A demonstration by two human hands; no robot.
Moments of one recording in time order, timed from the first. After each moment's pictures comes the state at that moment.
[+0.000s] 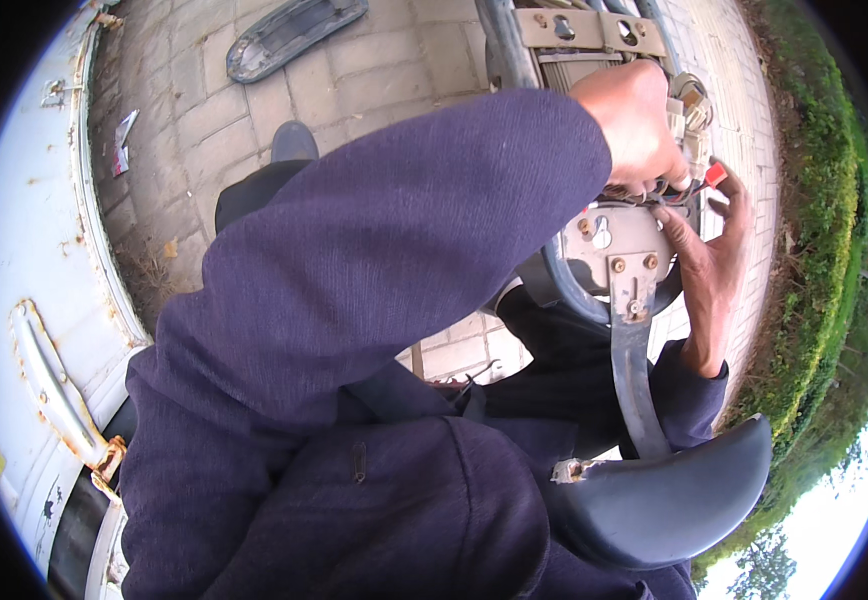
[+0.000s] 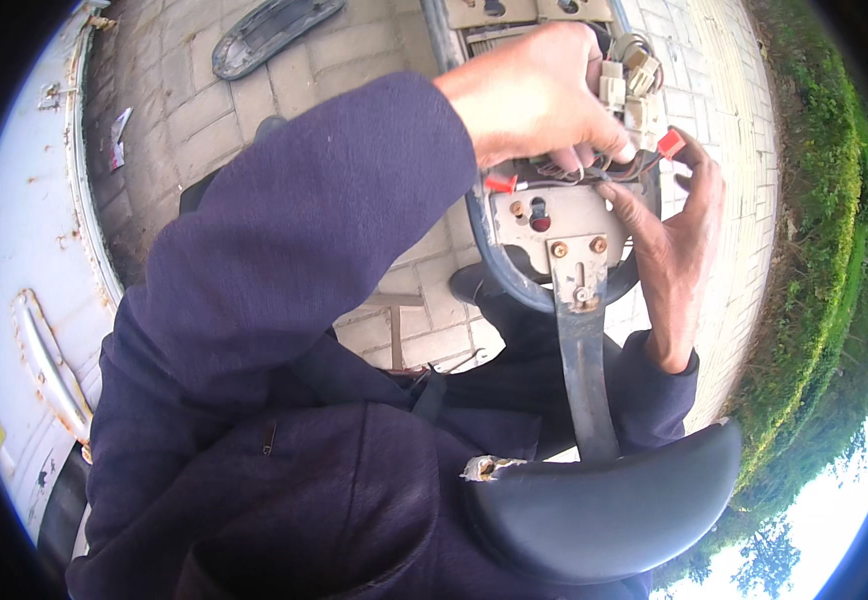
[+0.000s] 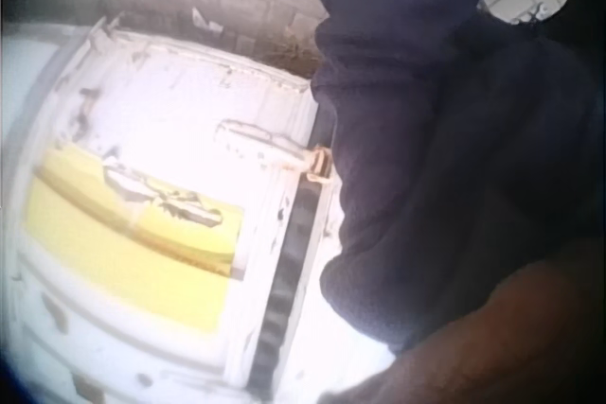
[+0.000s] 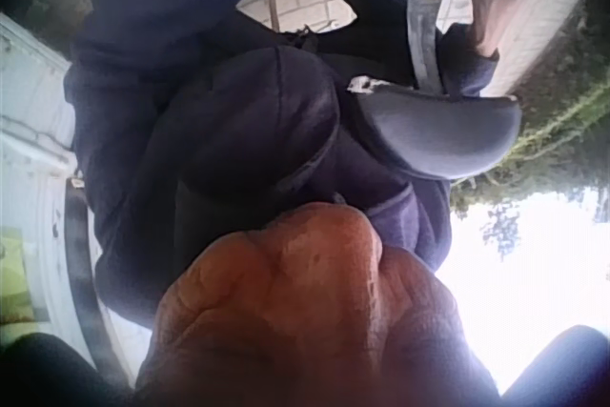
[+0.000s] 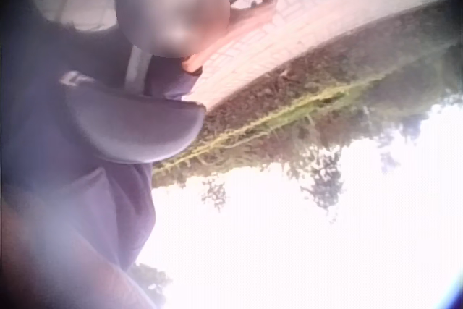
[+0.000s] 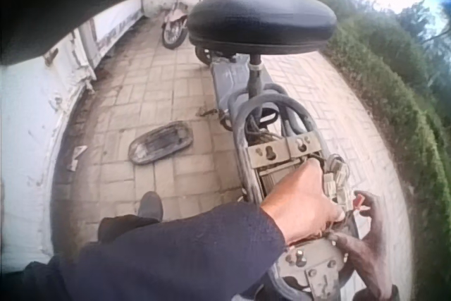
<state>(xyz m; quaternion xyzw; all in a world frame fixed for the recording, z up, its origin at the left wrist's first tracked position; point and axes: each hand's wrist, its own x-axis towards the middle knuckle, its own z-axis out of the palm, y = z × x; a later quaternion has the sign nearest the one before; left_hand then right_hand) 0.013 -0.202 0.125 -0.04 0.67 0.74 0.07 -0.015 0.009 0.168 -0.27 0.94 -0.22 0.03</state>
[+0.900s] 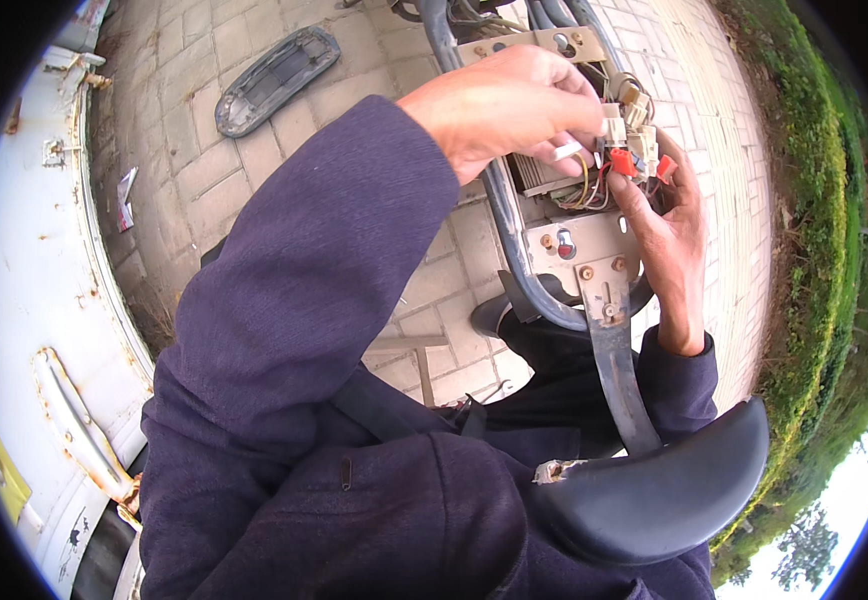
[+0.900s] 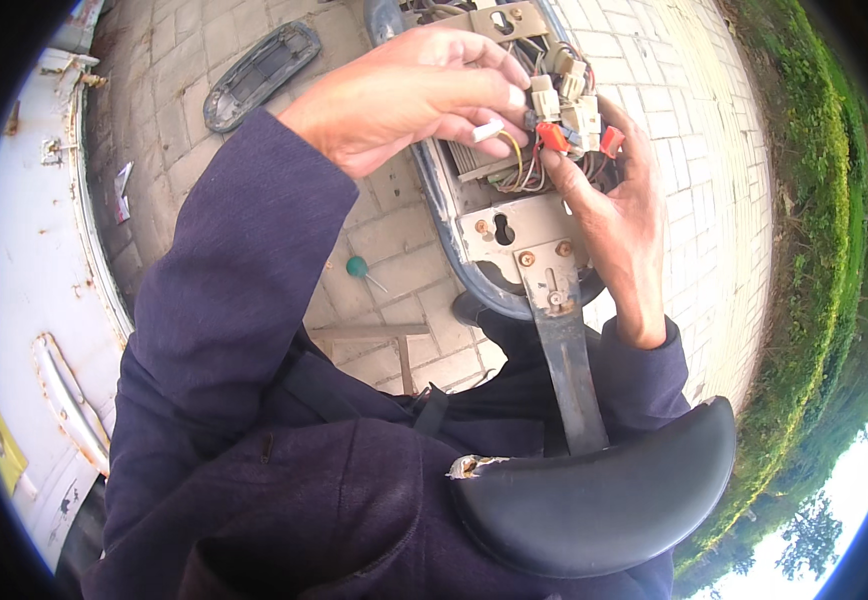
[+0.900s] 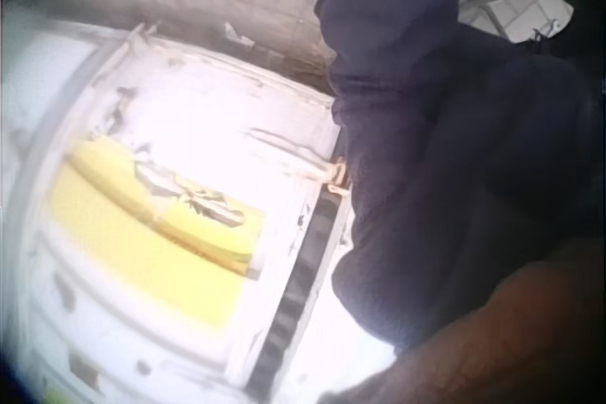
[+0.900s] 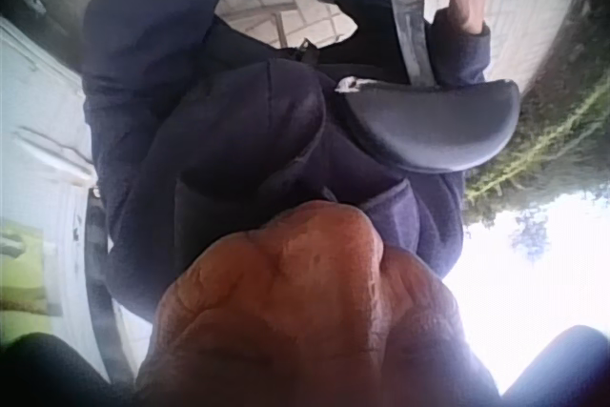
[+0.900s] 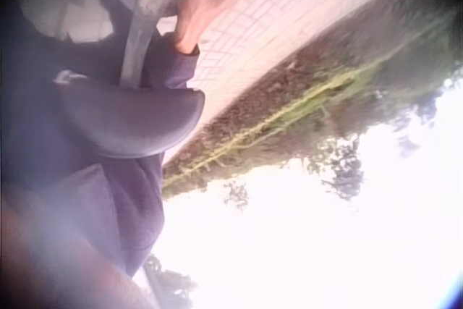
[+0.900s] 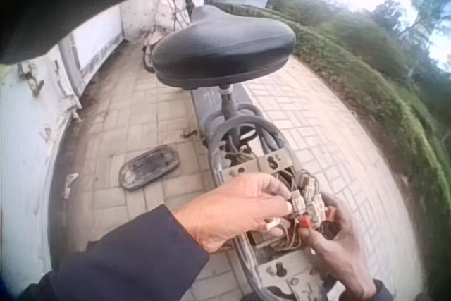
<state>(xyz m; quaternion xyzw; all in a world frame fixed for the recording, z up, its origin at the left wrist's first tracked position) 0.030 -0.248 0.131 -0.01 0.57 0.81 0.12 -0.016 -0.014 0.155 -0.20 0.87 -0.43 0.13</state>
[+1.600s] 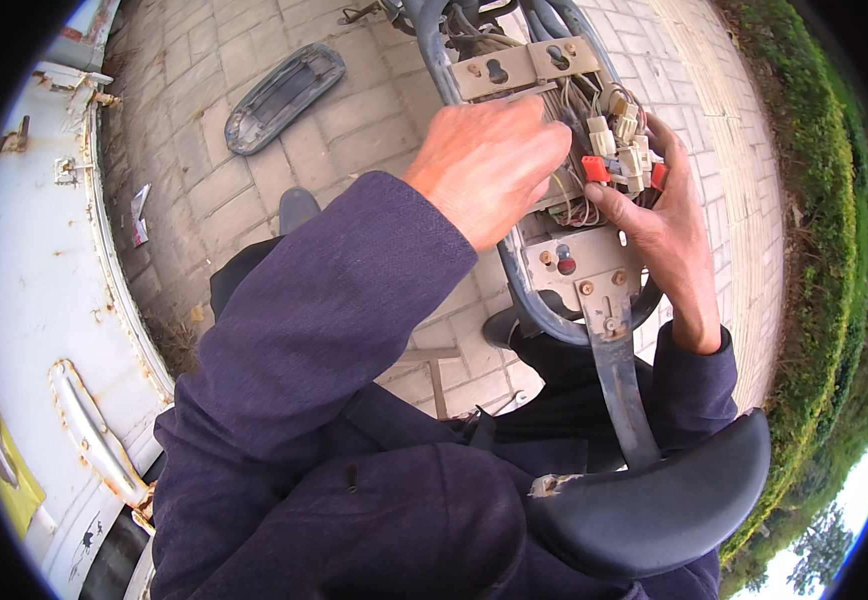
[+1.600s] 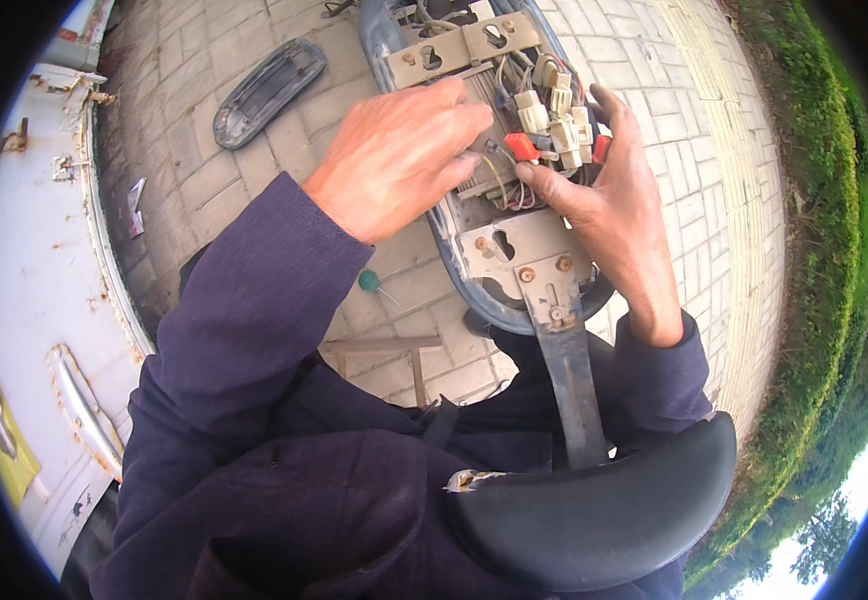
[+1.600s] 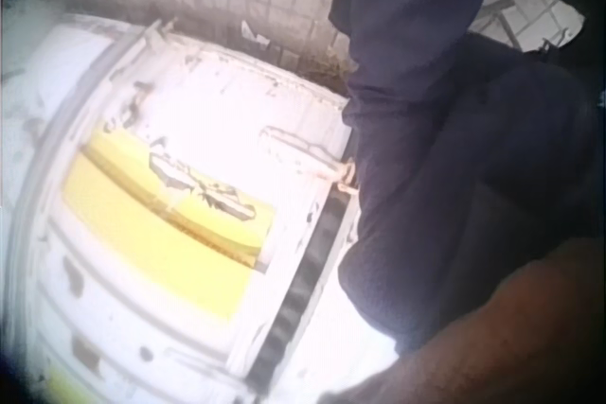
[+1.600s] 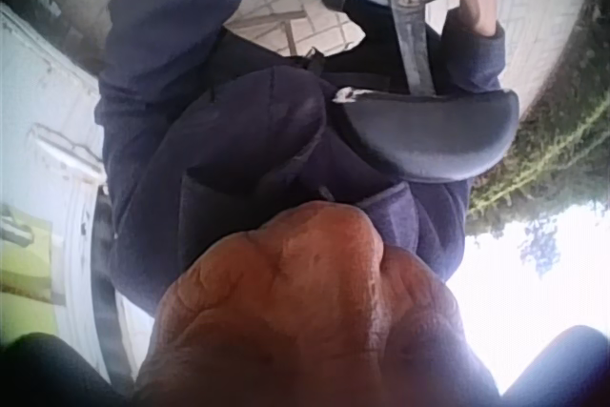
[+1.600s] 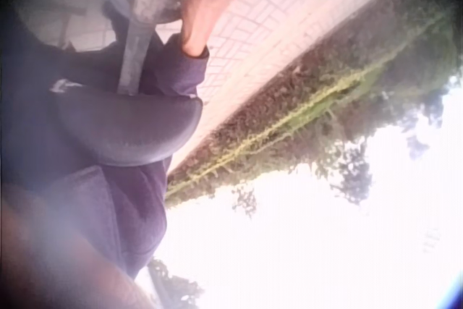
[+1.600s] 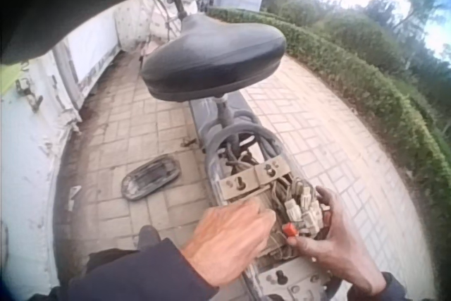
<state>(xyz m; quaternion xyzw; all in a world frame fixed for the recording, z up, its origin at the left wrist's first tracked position) 0.060 -0.239 0.108 0.10 0.93 0.32 -0.17 -0.028 -0.026 0.164 -0.25 0.90 -0.33 0.11</state>
